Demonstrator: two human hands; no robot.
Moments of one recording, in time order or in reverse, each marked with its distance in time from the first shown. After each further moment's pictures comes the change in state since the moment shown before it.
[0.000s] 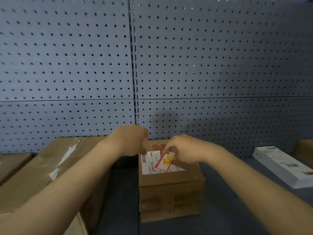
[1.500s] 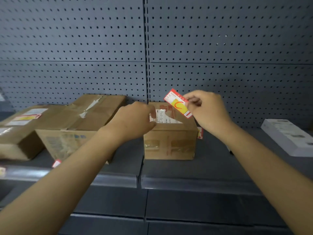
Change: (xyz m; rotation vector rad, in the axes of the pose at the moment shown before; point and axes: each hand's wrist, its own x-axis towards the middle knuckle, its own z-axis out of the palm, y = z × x) left_hand -0.110 0.067 0.022 -0.149 0.232 -0.142; right_hand -0.087 0.006 0.021 0.516 0.727 -0.040
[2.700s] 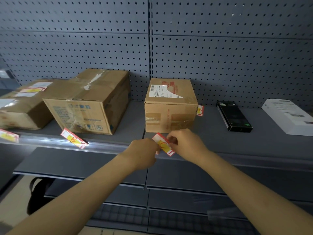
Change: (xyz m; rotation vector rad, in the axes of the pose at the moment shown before) left_hand -0.086 0.026 0.111 0.018 -0.467 0.034; right_hand -0.119 0.033 0.066 -0.229 -0.577 0.012
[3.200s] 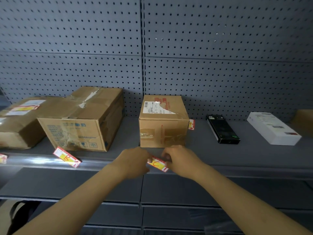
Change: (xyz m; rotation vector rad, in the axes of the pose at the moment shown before) left_hand -0.005 -0.015 -0.023 -0.005 0.040 0.043; right_hand -0.012 -0.014 -0.016 -0.081 -0.131 0.046
